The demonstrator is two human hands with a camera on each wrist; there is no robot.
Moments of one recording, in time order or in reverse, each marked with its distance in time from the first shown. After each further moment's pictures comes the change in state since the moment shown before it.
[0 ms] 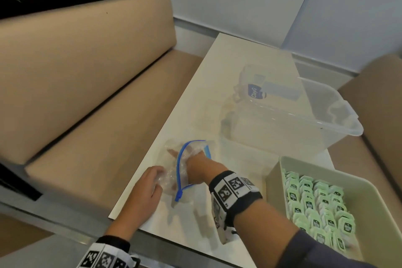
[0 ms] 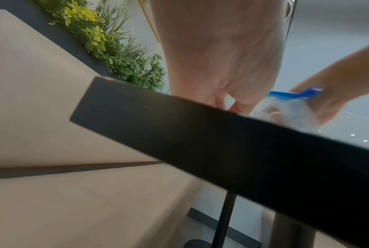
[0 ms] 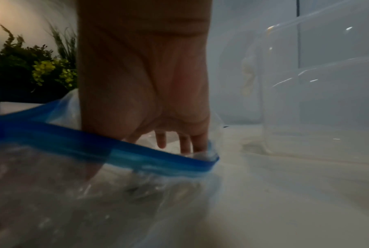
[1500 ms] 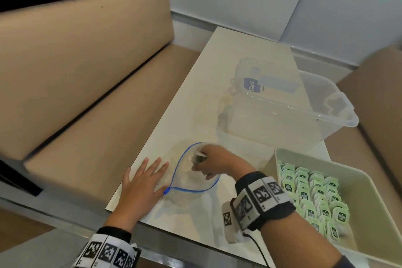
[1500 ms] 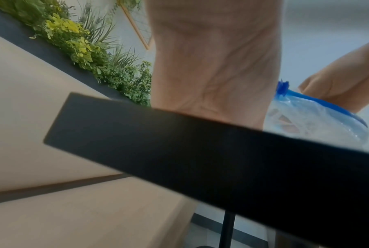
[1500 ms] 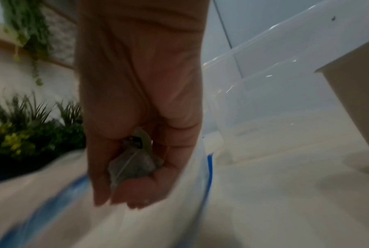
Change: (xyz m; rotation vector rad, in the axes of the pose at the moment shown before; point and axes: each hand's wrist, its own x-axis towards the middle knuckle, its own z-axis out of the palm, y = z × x) left_hand -0.001 0.011 -0.003 0.783 -0.315 -0.113; right_hand -0.051 0.034 0.013 0.981 0.095 0.152
